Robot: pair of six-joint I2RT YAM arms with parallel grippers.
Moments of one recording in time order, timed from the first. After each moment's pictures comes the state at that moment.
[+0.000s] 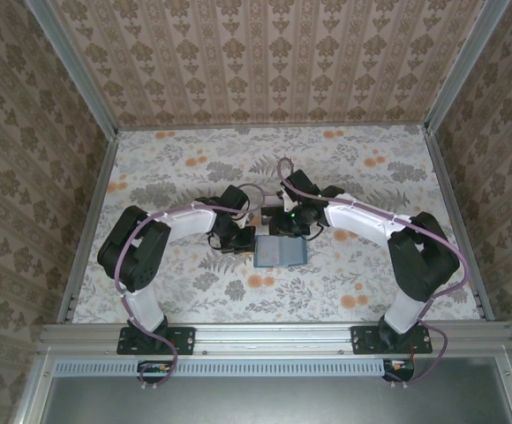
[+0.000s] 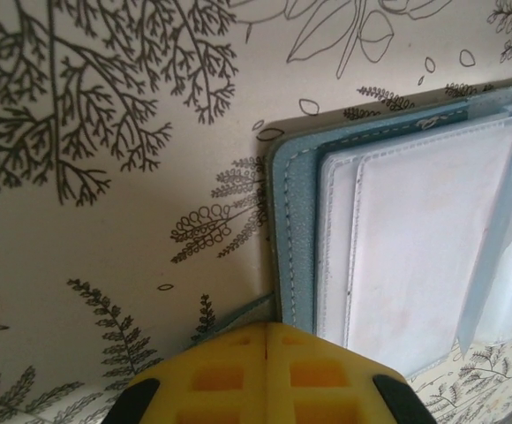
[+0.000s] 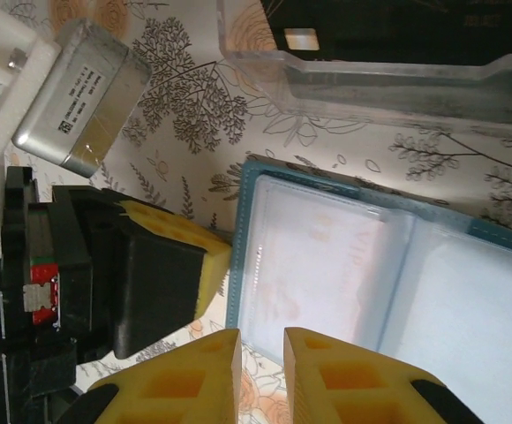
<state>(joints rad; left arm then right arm) -0.65 1.79 1.01 -0.54 0.43 -0.56 0.61 1.71 1.16 -0.55 -0.35 0.64</state>
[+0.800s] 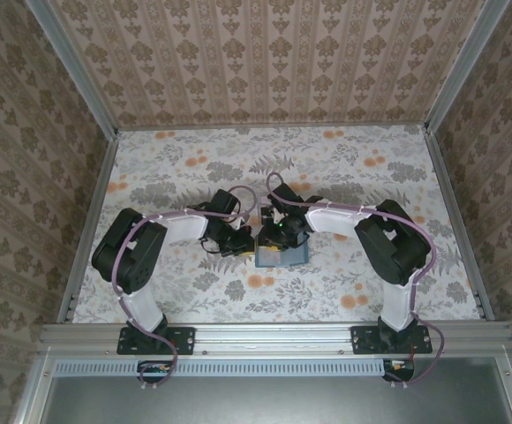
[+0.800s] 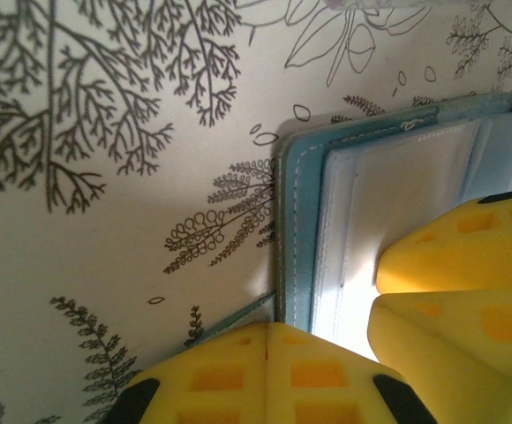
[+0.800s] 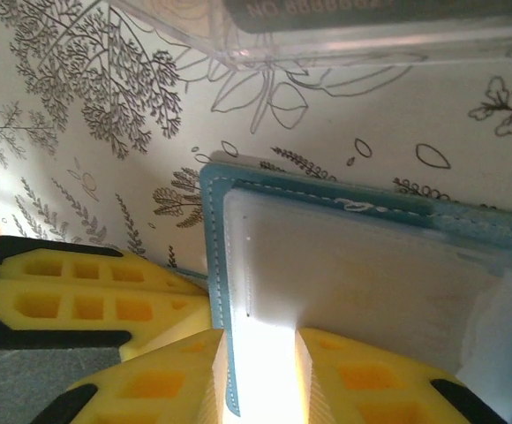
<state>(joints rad) -0.60 1.76 0.89 -0.34 0.57 -0.62 0.65 1.90 1.16 -0.43 -0.40 0.80</state>
